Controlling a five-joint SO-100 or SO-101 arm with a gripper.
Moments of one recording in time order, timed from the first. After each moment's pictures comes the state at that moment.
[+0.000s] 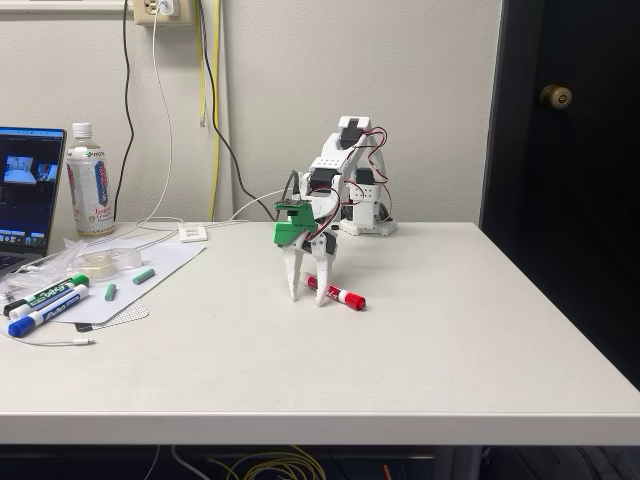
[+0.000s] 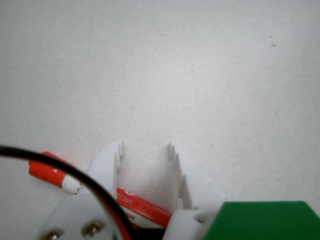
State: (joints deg) arm 16.3 55.9 71.4 38.8 -80.9
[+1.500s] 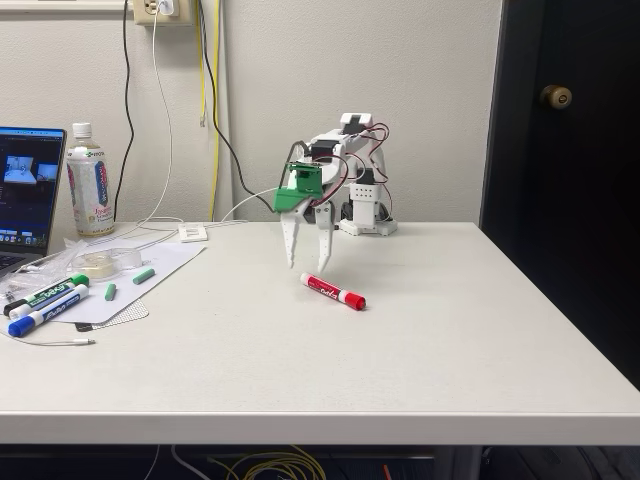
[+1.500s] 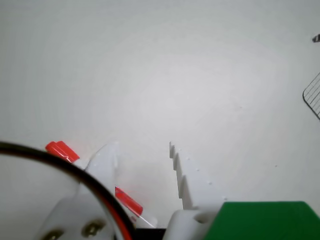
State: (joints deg) arm 16.9 60.1 59.6 50.4 -100.2
